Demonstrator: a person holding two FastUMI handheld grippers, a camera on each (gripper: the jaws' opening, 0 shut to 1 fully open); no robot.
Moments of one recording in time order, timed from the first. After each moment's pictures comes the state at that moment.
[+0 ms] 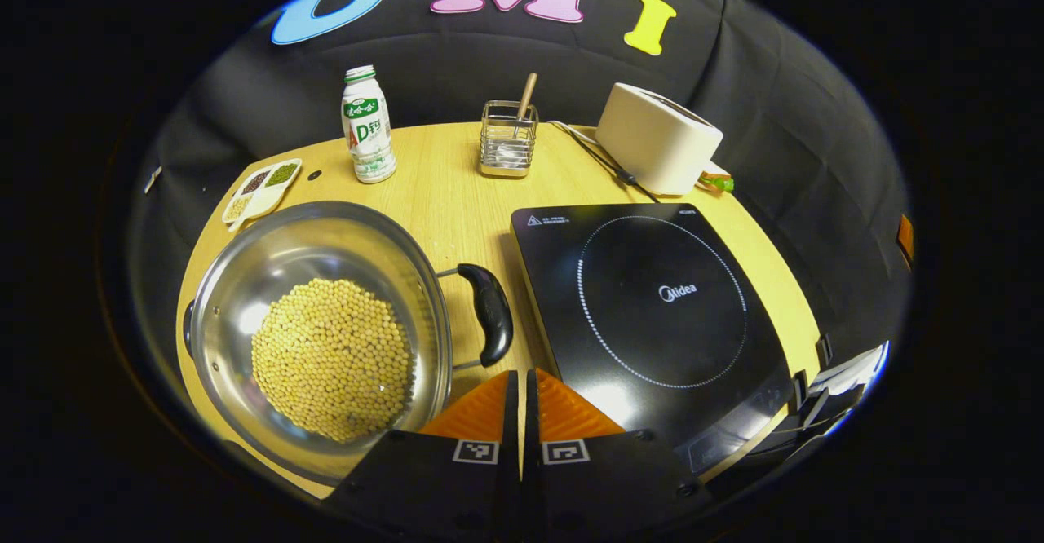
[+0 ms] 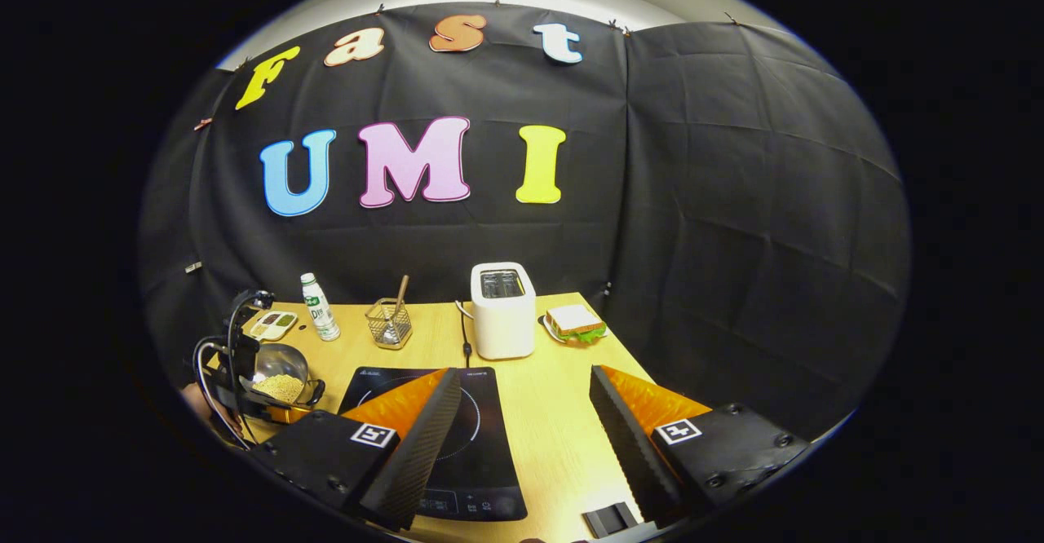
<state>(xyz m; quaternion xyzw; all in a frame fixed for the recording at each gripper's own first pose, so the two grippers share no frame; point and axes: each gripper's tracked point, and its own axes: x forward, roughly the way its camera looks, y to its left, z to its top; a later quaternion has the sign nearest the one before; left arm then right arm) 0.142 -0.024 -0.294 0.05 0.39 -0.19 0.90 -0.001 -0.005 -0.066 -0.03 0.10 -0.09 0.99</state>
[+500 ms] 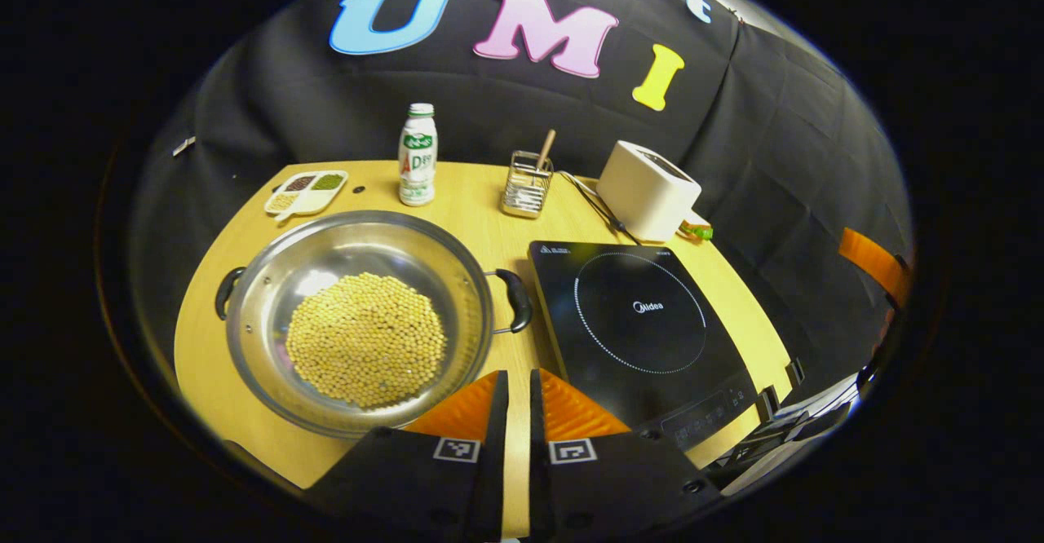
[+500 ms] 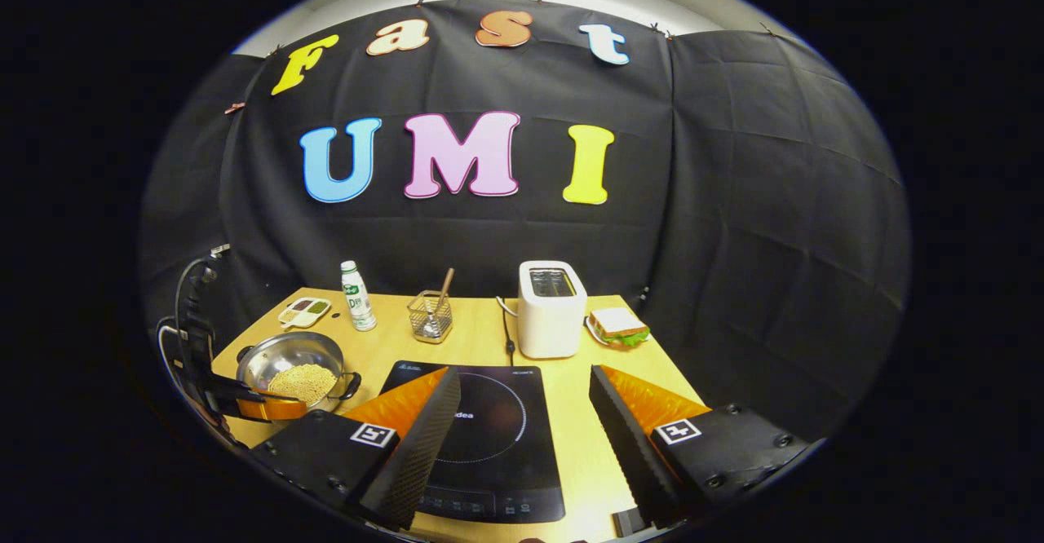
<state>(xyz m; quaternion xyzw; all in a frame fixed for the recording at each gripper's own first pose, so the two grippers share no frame) 0.096 0.031 -0.240 -0.01 0.30 -0.18 0.94 0.010 0.062 -0.078 -0.05 0.11 -0.02 0.99</state>
